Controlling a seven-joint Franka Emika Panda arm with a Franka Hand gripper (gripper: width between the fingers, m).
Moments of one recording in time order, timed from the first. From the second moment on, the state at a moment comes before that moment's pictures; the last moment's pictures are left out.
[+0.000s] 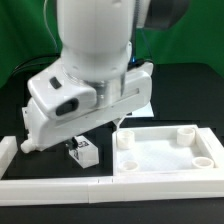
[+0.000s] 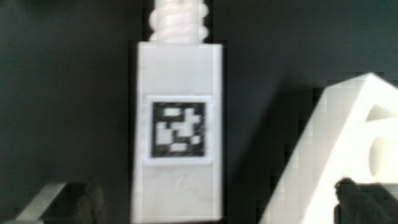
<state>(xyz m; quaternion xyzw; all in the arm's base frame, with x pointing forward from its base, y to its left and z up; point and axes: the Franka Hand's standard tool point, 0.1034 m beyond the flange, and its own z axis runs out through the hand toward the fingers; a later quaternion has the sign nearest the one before) 0.566 -0.053 0.042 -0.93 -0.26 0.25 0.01</state>
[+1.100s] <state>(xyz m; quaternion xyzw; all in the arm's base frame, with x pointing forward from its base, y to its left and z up) 0.568 -0.078 0.032 -0.90 -0.23 0.38 -0.06</state>
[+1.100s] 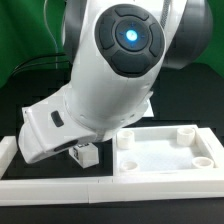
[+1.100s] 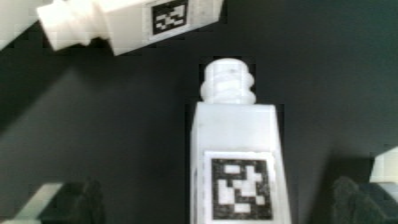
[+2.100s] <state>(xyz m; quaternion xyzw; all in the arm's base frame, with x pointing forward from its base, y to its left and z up) 0.564 -0.077 0.013 -0.89 -0.20 0.40 -0.07</state>
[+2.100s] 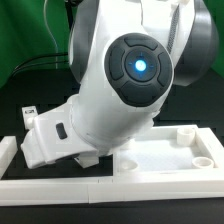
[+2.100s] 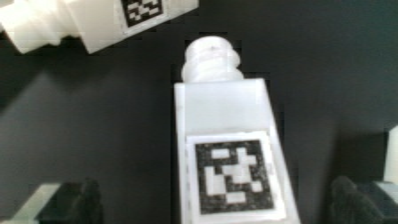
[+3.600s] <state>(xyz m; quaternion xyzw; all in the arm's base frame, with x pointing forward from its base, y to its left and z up) 0.592 -0.034 0.099 -0.92 -0.20 0.34 -0.07</state>
